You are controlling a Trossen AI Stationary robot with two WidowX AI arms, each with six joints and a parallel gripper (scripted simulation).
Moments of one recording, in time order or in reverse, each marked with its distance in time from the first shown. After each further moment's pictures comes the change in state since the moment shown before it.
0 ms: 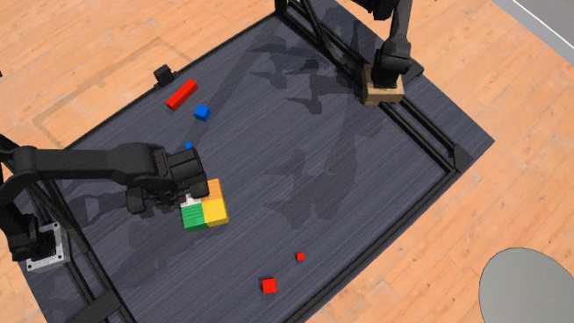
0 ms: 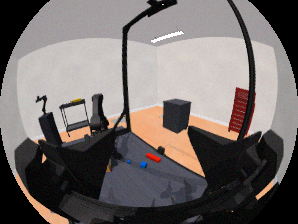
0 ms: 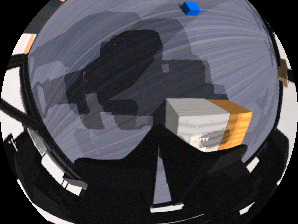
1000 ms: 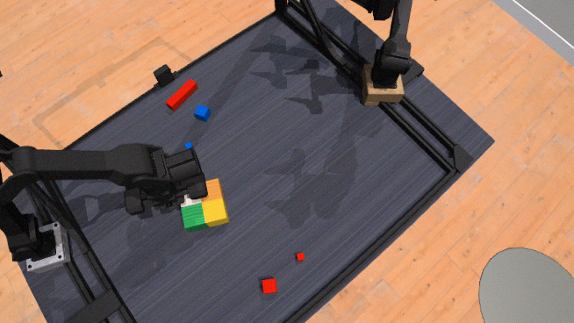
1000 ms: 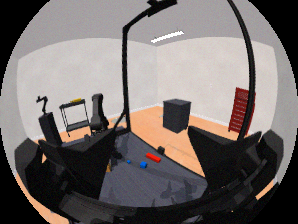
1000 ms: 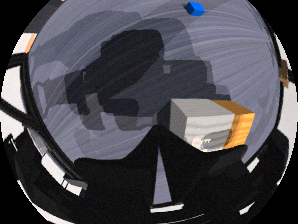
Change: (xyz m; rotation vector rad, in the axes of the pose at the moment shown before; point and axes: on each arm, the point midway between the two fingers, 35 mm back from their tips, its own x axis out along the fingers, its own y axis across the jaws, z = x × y) left arm 0.000 0.000 0.000 0.000 0.000 0.000; right arm 0.002 0.005 0.000 -0.002 0.000 0.005
